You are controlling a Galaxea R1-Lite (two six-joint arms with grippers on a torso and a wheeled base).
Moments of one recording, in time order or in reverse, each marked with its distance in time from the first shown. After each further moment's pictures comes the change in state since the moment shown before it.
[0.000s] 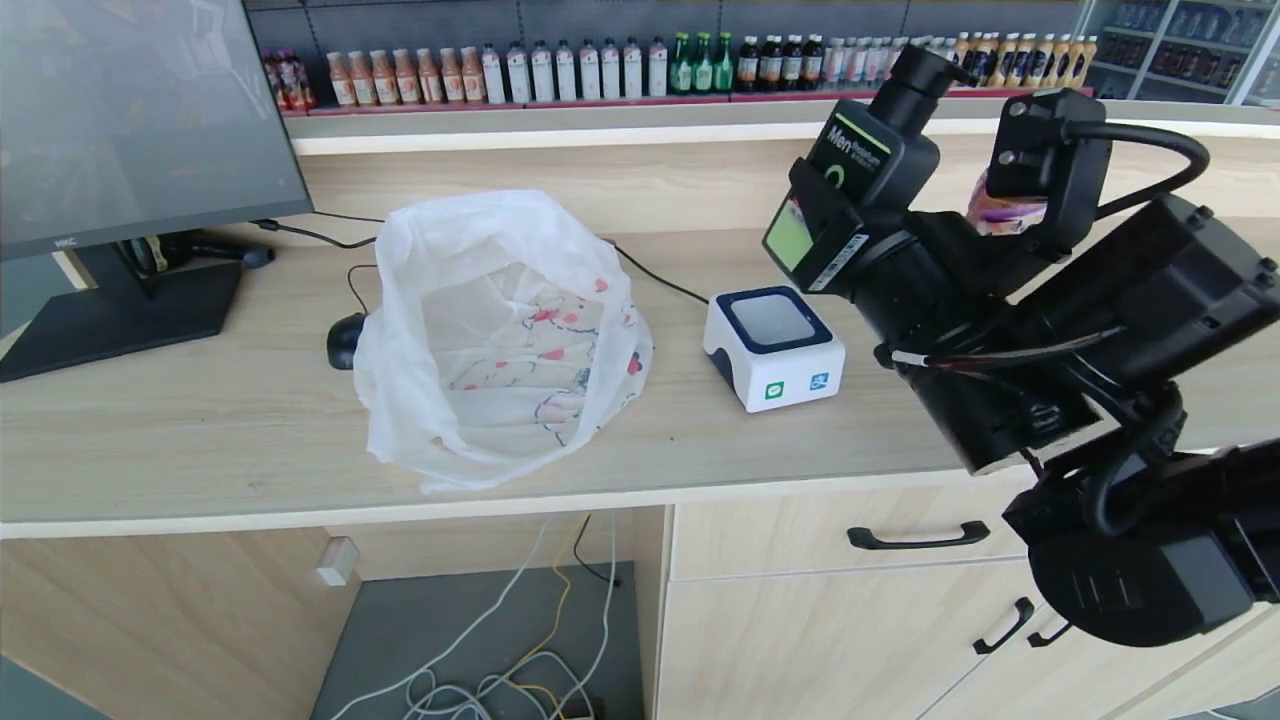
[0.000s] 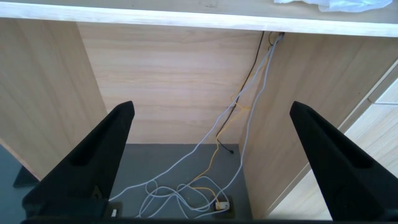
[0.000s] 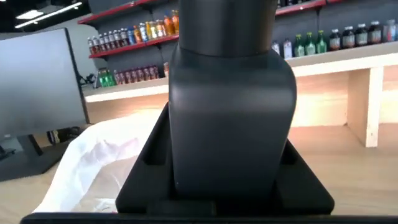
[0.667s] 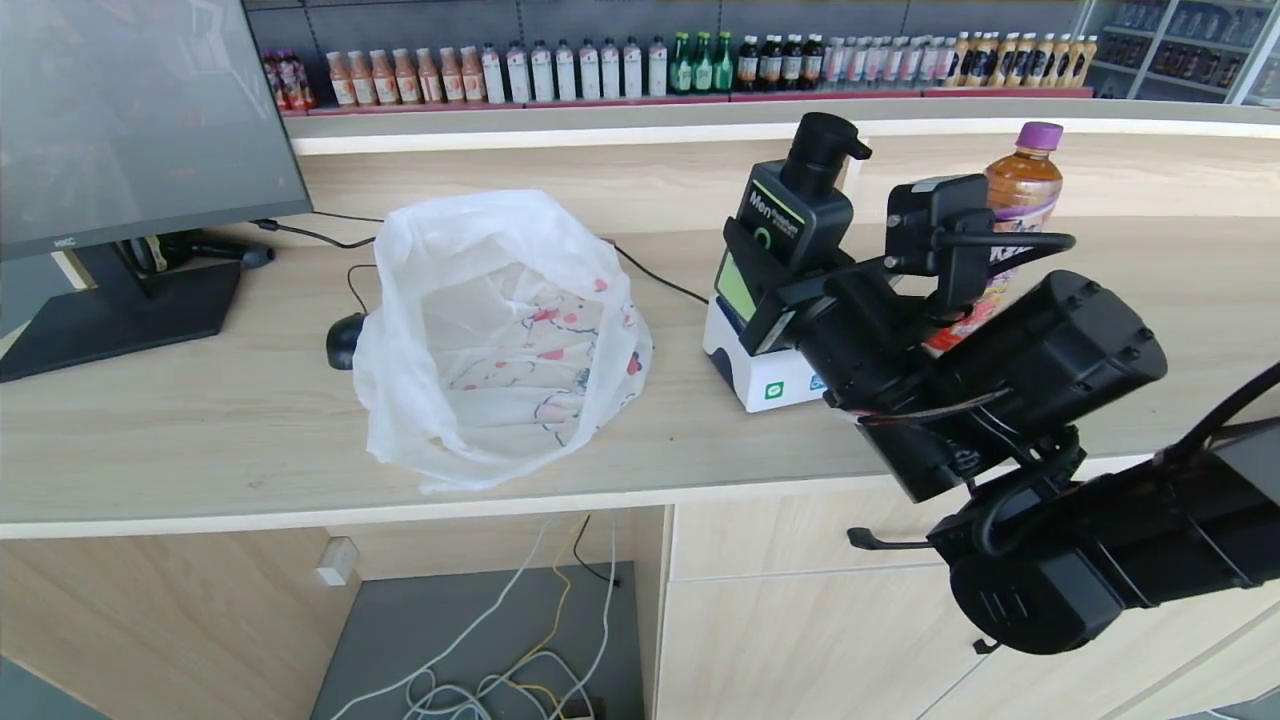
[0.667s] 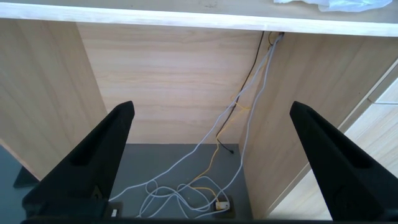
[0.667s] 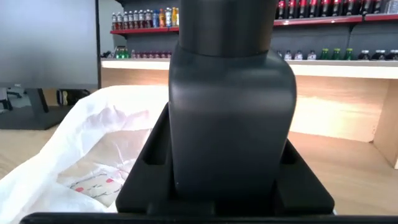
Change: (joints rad) left arm 0.000 0.000 0.000 0.000 0.000 0.001; right arm -0.004 0.123 0.013 -0.129 0.170 -0.140
